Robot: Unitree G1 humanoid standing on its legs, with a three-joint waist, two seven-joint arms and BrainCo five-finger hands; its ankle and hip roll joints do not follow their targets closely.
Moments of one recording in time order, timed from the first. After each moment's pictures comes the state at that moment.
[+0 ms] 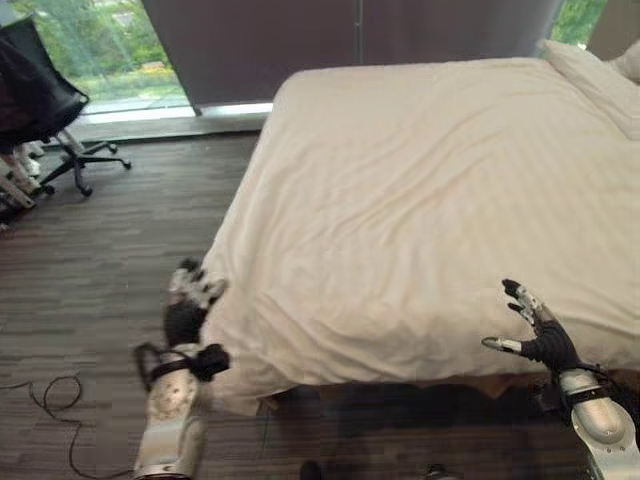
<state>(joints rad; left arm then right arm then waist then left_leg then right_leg) 0.07 0.30 0.03 -0.03 -0.57 -0.21 0.12 0.27 -0.42 -0.06 -0.15 0.04 -0.17 0.06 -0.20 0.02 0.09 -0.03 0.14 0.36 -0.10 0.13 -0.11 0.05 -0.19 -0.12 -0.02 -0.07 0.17</state>
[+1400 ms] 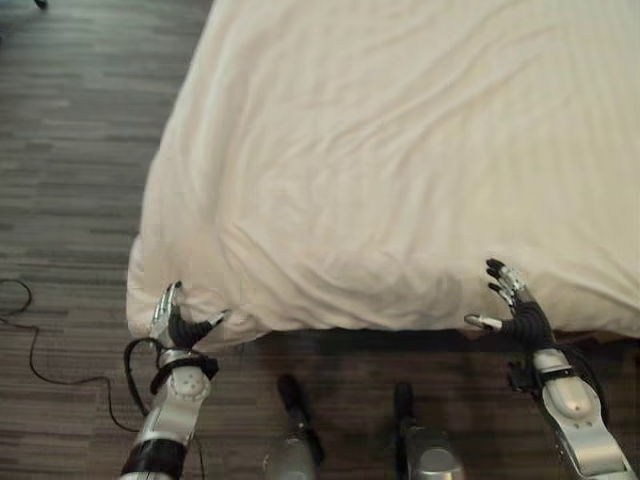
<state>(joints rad) -0.19 0.48 0.00 0.75 0.29 -0.09 0.54 0.15 -0.43 0.07 -0.10 0.10 -0.23 -0.03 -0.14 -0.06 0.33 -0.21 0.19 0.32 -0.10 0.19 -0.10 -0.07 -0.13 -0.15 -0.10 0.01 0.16</state>
